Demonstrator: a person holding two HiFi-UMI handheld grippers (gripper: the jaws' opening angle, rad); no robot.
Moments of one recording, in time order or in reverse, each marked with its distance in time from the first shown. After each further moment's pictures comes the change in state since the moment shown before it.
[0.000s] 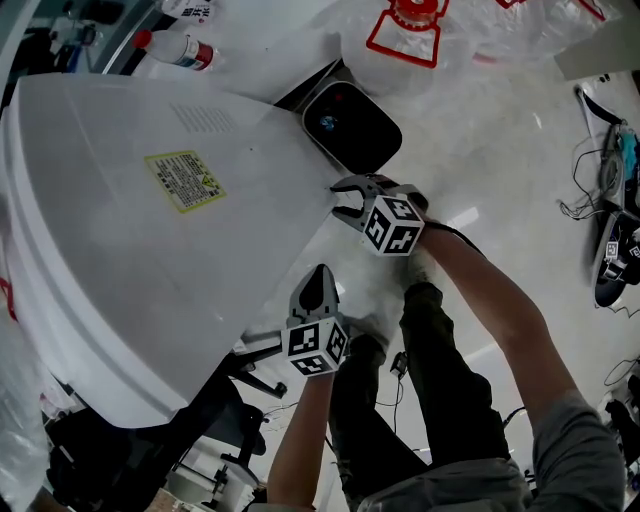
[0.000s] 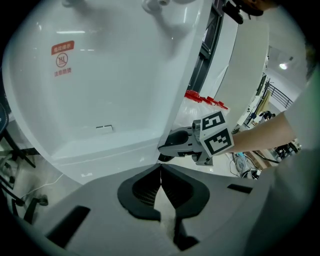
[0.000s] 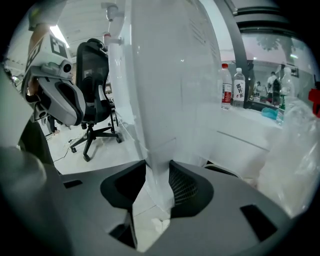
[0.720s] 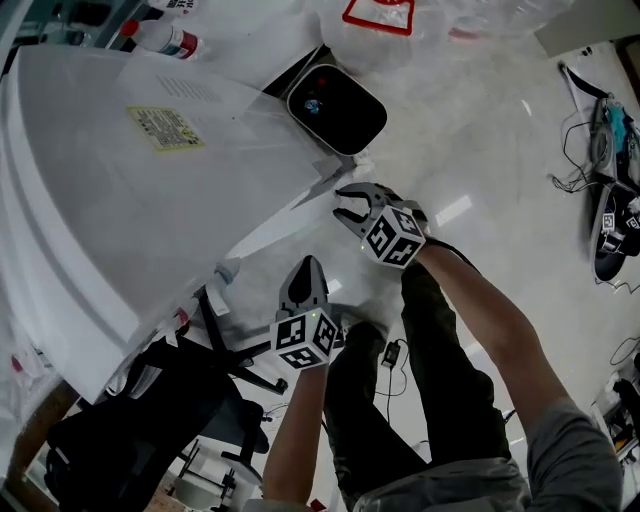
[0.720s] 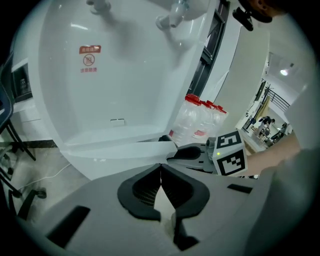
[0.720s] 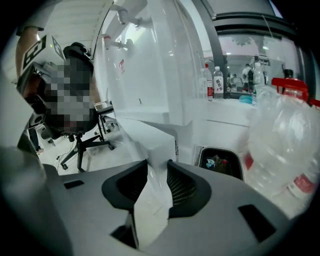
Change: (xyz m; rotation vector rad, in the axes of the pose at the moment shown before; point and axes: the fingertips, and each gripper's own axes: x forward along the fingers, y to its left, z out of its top) left arm -0.027 0.008 -0.019 -0.052 -0.028 -0.008; right arm -0.023 0.054 -0.022 0.197 -0.019 -0.157
